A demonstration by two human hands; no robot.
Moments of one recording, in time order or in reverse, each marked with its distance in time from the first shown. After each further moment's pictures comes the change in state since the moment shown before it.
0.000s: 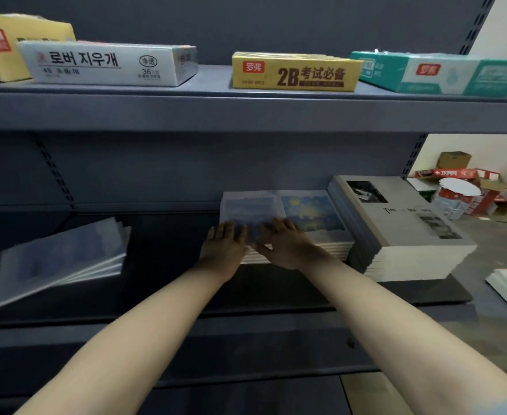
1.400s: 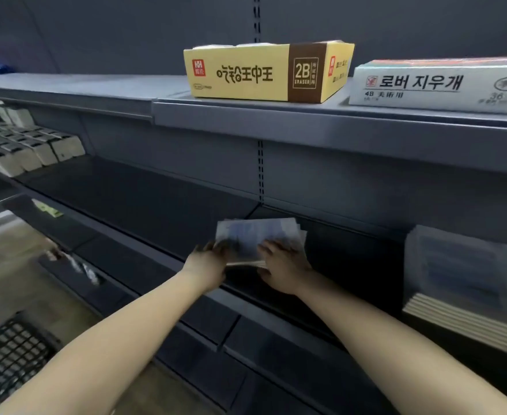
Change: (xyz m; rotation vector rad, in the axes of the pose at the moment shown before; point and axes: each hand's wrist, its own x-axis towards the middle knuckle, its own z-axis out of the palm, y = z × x) left_hand -0.181 -0.287 0.053 0.005 -0.105 -0.564; right_hand 0.085 -0.312 0.025 0.017 -0.024 -0.670
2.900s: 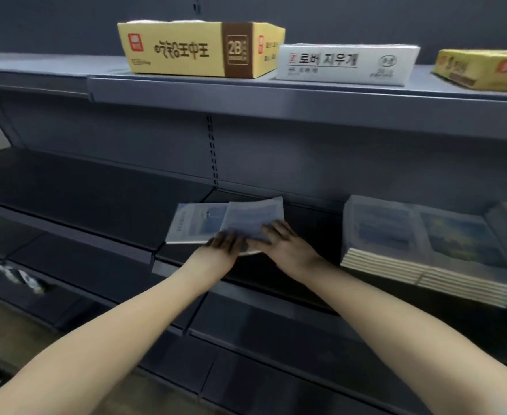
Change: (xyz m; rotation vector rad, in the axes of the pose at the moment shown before) left_hand -0.032 0.090 -0.012 0.056 0.245 0.378; right_hand -0.103 0.034 -0.024 -0.233 0.039 0.009
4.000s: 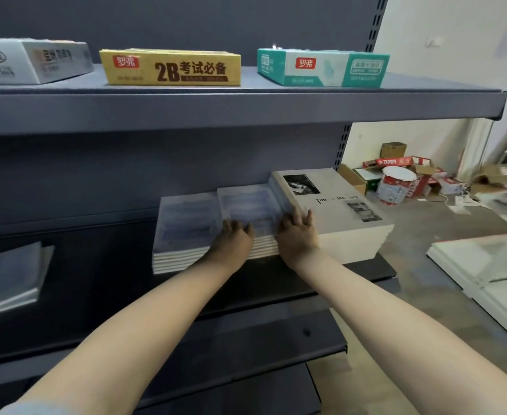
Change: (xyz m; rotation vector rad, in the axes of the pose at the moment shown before) left_hand 0.146 0.338 -0.081 -0.154 -0.013 0.389; right_hand -0.268 0.193 0.014 -0.196 -0.351 0.950
